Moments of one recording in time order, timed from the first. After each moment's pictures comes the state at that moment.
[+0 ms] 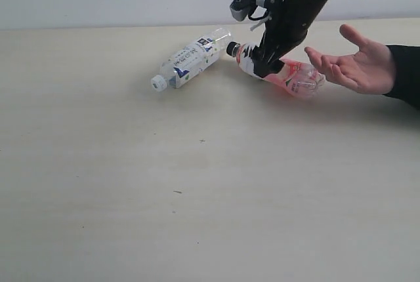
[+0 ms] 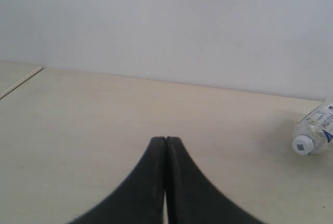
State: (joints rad) left arm 0.01 0.01 0.00 0.17 0.19 -0.26; right arm 0.19 2.17 -1.68 0.00 0.77 -0.68
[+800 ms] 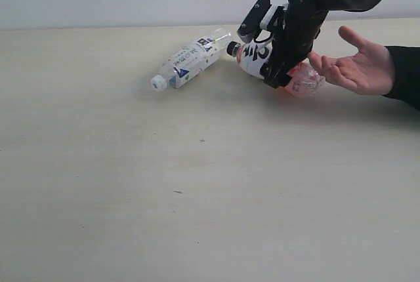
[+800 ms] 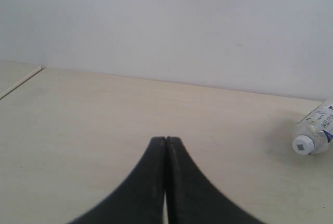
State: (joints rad) left arm 0.01 0.01 0.00 0.17 0.19 -0.26; right arm 0.19 2.27 -1.68 -0.27 0.69 -0.44
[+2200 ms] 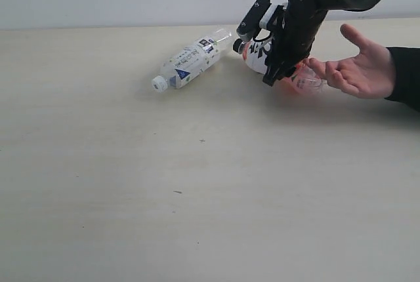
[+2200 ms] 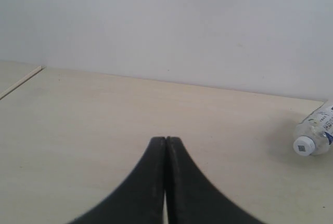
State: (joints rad) left arm 0.01 0.01 0.00 0.17 0.19 -0.26; right arm 0.19 2.27 -1.68 -0.27 0.69 -0.43
